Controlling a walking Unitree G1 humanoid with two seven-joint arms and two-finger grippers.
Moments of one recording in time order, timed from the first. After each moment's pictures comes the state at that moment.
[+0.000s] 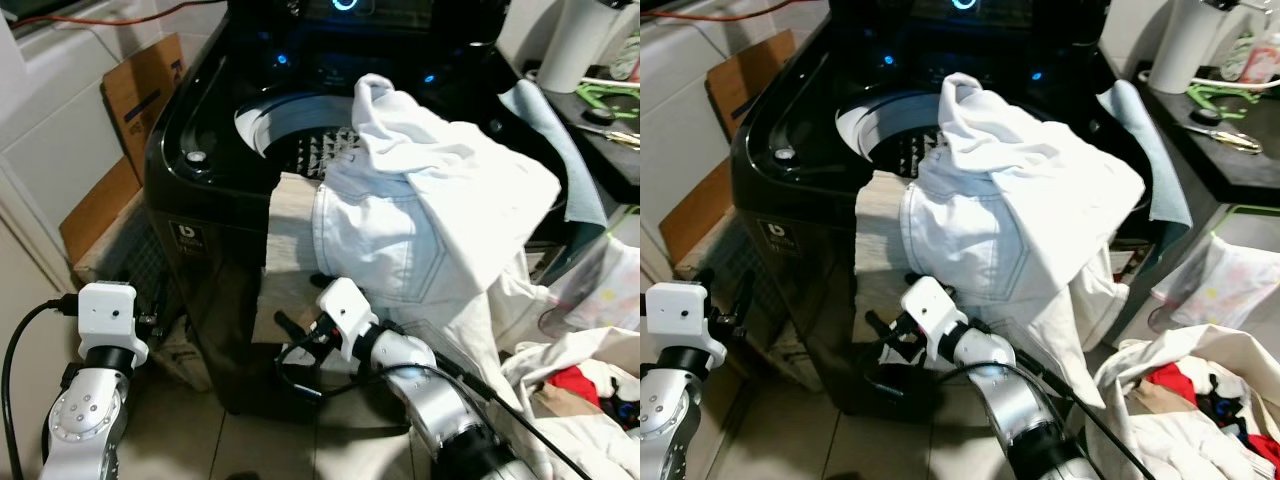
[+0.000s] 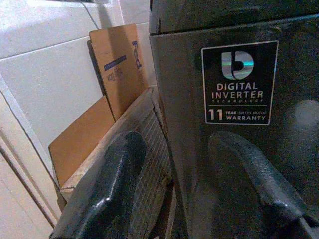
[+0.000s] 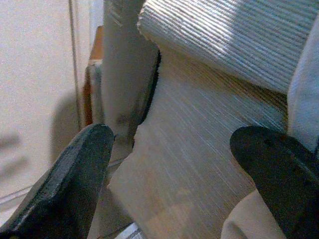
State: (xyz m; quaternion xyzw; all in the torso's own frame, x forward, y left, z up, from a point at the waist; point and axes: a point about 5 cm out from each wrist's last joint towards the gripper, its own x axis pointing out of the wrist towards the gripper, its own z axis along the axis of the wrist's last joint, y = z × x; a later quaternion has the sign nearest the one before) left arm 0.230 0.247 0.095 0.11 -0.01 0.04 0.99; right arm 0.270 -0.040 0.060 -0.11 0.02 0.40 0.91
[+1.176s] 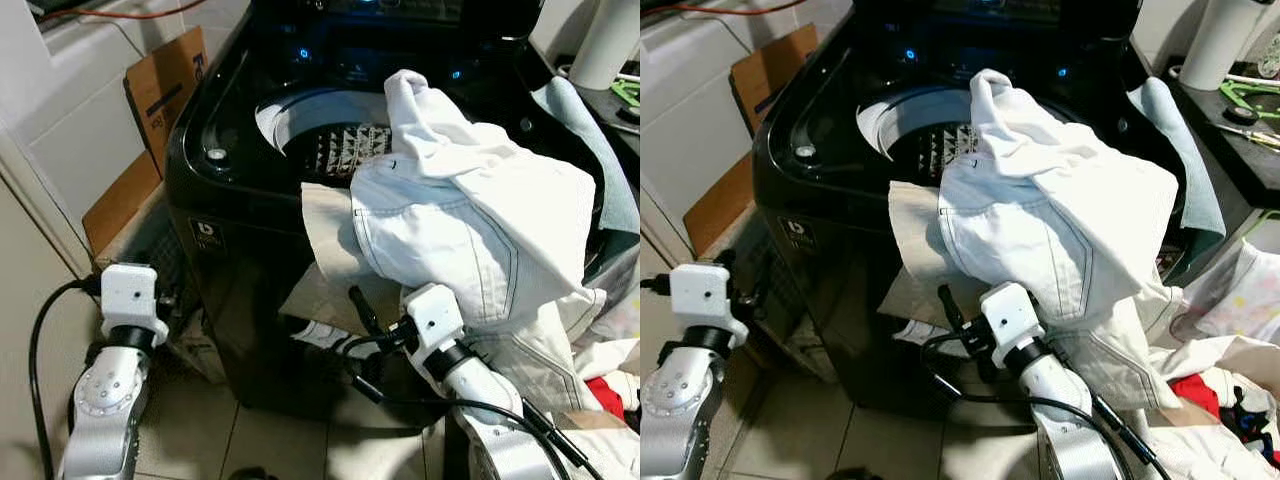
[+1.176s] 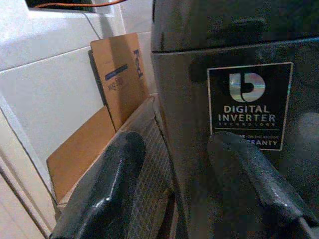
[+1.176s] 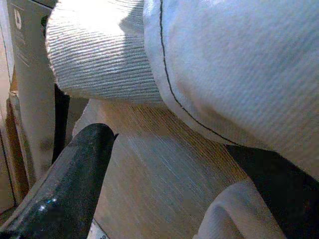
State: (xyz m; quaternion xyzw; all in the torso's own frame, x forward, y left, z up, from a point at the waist) left arm 0.251 0.231 0.100 0.10 -0.03 0.02 0.99; right arm 0.238 -0.115 0.095 -0.11 -0.04 0.24 0.96
